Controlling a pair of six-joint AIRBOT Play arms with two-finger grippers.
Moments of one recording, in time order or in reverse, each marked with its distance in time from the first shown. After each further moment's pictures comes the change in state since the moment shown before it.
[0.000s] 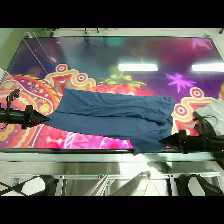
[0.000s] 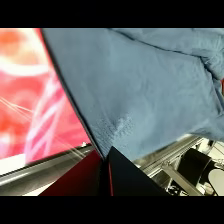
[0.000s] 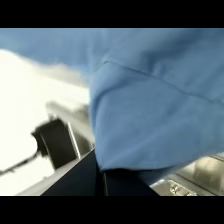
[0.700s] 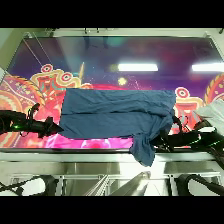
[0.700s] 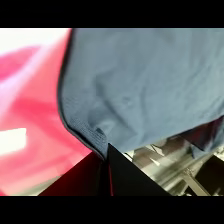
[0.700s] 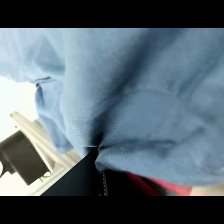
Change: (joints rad) left arm -0.124 -0.084 -0.184 -0.011 -0.216 0.018; right arm 0.257 -0.480 -0.004 0.054 -0.338 -0.176
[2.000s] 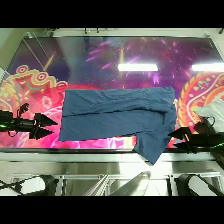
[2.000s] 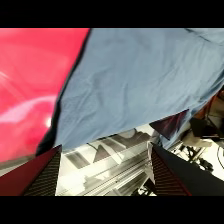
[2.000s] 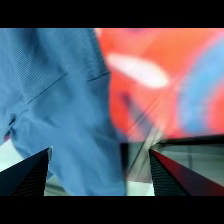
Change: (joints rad) left arm 0.139 -0.011 0.058 0.009 0.132 -0.101; right arm -0.376 0.135 0.045 -0.286 0.015 0.192
